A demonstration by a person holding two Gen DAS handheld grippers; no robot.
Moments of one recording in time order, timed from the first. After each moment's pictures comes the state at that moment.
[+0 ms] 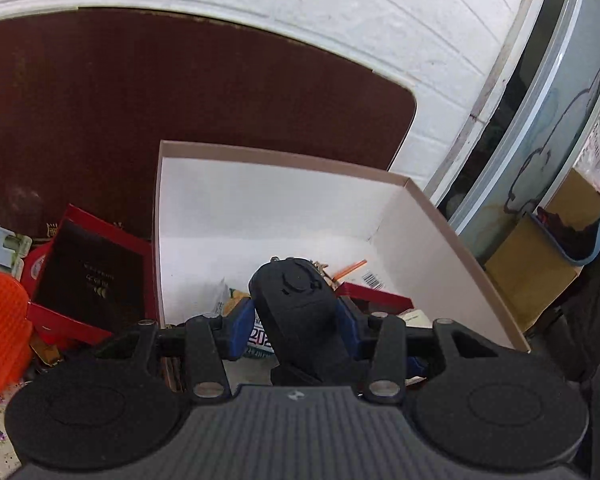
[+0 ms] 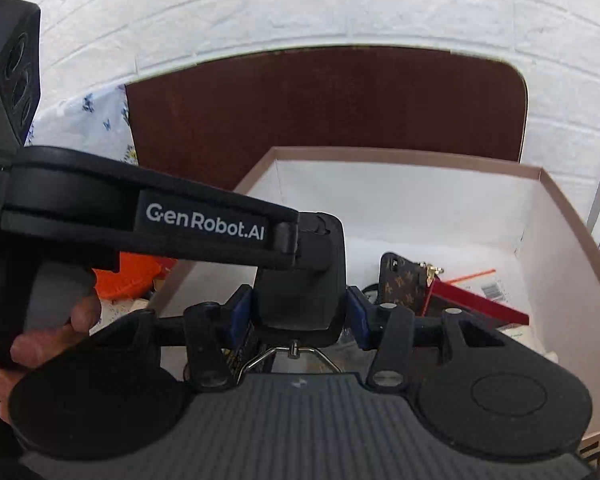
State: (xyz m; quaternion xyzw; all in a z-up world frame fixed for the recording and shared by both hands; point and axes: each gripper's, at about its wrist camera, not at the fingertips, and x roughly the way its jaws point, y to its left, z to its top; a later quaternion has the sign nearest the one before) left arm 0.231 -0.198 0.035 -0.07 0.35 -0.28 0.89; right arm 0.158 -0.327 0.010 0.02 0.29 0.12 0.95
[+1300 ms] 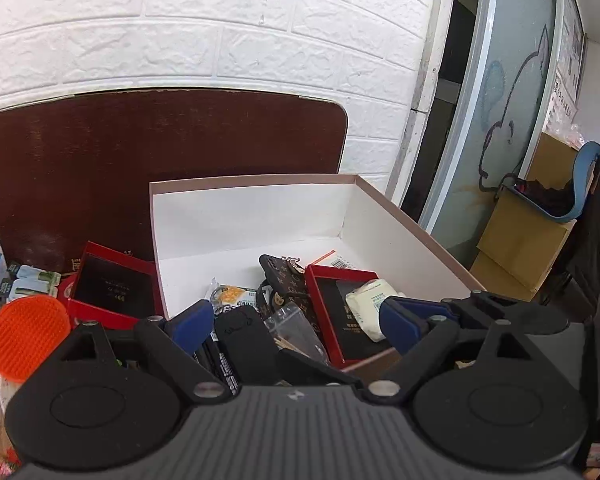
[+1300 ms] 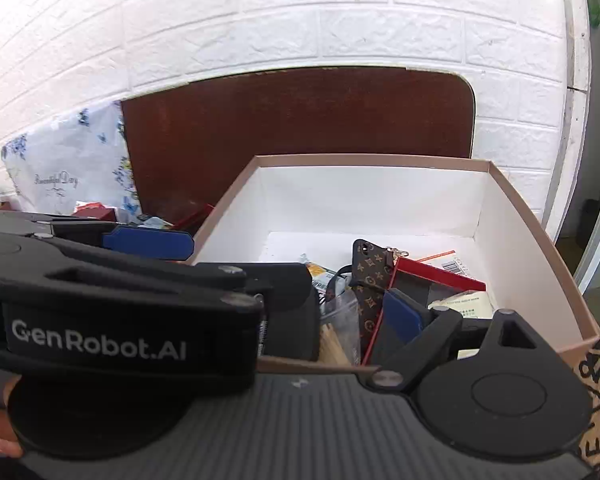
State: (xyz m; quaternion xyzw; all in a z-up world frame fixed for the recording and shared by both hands) left arm 0.132 -0.191 0.064 0.00 0.27 -0.29 0.92; right arm 0.093 -0.324 0.031 0.03 0.26 0.07 0.96
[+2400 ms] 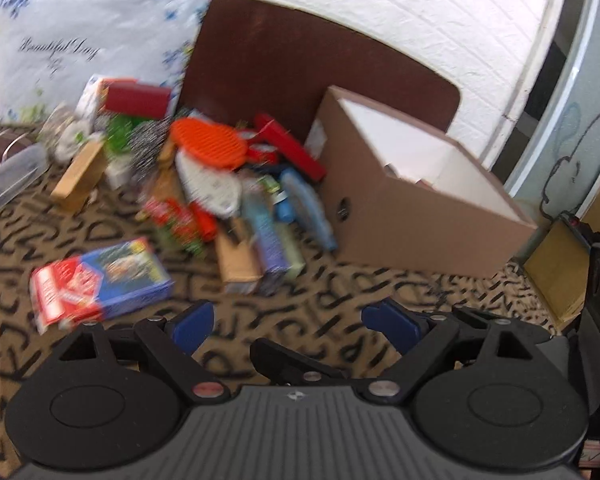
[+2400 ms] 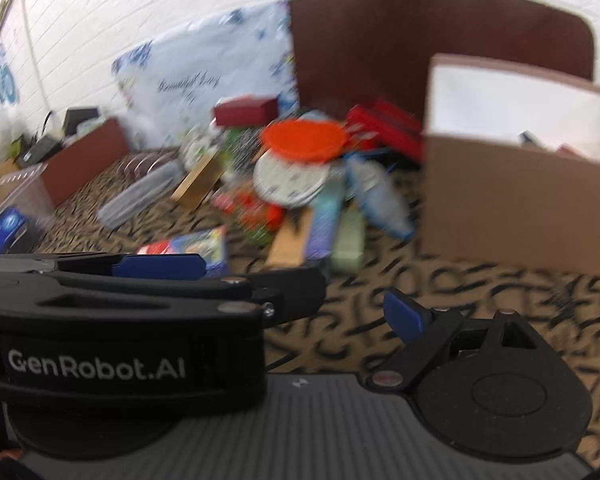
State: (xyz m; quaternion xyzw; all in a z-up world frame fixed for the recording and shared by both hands) left arm 0.014 -0.034 -0.017 -0.11 0.33 -0.16 0.92; right arm 0.009 -0.180 -0.040 0.02 0.34 0.20 0.92
